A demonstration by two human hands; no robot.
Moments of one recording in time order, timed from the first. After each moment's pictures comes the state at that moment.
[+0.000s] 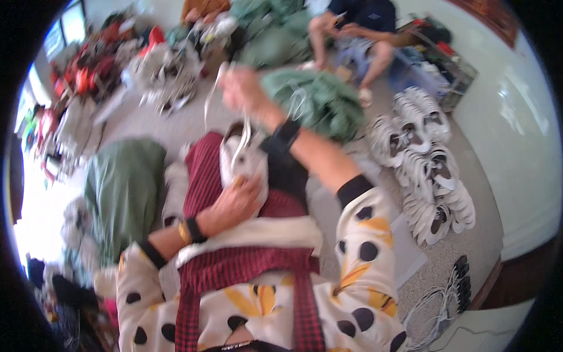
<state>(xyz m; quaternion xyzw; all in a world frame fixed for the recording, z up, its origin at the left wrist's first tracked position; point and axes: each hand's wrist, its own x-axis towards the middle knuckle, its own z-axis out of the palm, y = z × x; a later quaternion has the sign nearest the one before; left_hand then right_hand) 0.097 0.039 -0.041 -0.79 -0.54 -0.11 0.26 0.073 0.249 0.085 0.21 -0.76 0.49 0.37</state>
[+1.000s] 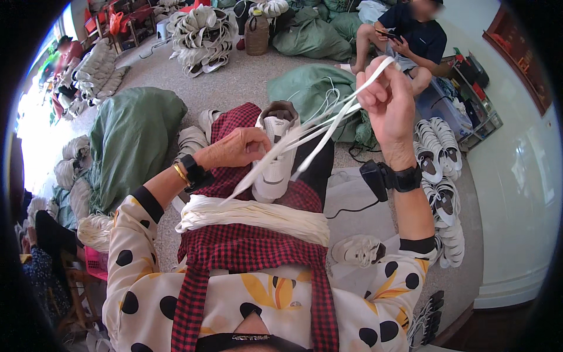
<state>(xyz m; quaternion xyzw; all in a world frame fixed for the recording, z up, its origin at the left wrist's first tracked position) 0.022 0.039 -0.012 -0.68 -0.61 -0.40 -0.13 0.226 0.249 0.160 0.15 -0.59 0.74 0.28</state>
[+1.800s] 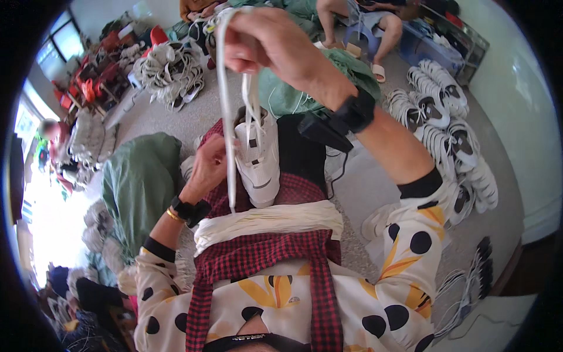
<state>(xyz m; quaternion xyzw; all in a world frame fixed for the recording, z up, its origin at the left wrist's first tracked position) 0.046 0.025 0.016 -0.57 -0.69 -0.45 -0.05 0.179 0.241 0.173 0.27 -0.62 0.71 0.17</state>
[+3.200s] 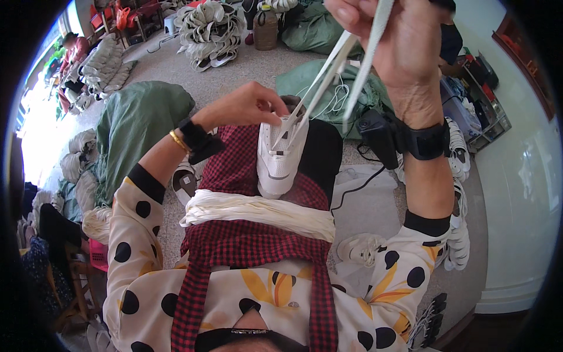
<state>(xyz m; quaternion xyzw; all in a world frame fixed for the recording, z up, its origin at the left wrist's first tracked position) 0.008 0.055 0.076 -0.66 -0.64 -0.36 -0.17 0.189 0.183 0.254 0.32 -0.65 0.64 0.27</state>
